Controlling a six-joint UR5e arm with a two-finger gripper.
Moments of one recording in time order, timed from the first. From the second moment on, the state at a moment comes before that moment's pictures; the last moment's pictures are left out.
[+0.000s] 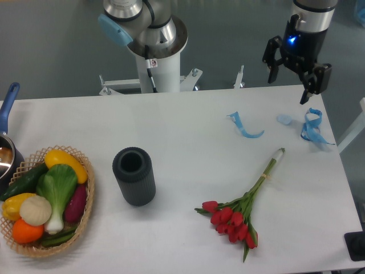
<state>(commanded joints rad) 2.89 -1.67 -1.52 -1.37 1.37 1.78</state>
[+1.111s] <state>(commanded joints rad) 2.80 -1.69 -1.68 -1.23 1.34 1.54</state>
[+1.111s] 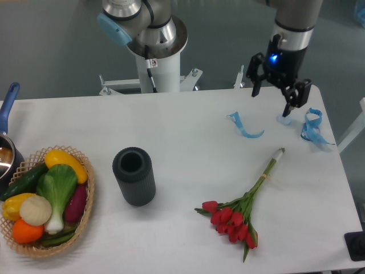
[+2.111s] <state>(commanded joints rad) 2.68 -1.97 -1.68 -0.92 1.35 1.33</state>
